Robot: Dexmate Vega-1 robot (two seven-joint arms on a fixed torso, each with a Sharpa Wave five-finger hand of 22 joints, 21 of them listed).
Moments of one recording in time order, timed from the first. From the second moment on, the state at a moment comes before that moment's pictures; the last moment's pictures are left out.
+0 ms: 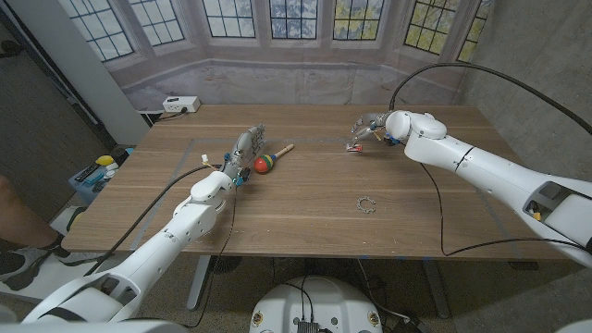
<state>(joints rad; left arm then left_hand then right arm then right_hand) 0.82 0.49 0.43 -1.28 -0.63 -0.26 -0.08 0.26 0.17 0.63 0.00 0.17 0.04 0.02 0.18 0.18 -0.05 0.05 0.21 0.19 -0.08 0.04 0.17 0.16 0.04 0.03 0.20 0.17 -0.31 -0.70 -0.94 -1.57 -0.44 -0.56 0.39 0.81 -0.08 0.31 -0.16 0.20 0.31 -0.15 0.24 0.20 -0.17 -0.03 0.19 0.19 -0.17 0.09 0.19 0.19 0.05 0.05 0.19 0.17</state>
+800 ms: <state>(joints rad) 0.81 0.48 0.44 -1.28 -0.63 -0.24 -0.08 0.26 0.17 0.63 0.00 0.17 0.04 0.02 0.18 0.18 -0.05 0.05 0.21 0.19 -0.08 0.04 0.17 0.16 0.04 0.03 0.20 0.17 -0.32 -0.66 -0.96 -1.50 -0.49 -0.53 0.34 0.82 -0.09 0.32 -0.16 0.20 0.38 -0.15 0.25 0.20 -0.16 -0.03 0.20 0.19 -0.17 0.08 0.20 0.19 0.07 0.04 0.19 0.17</state>
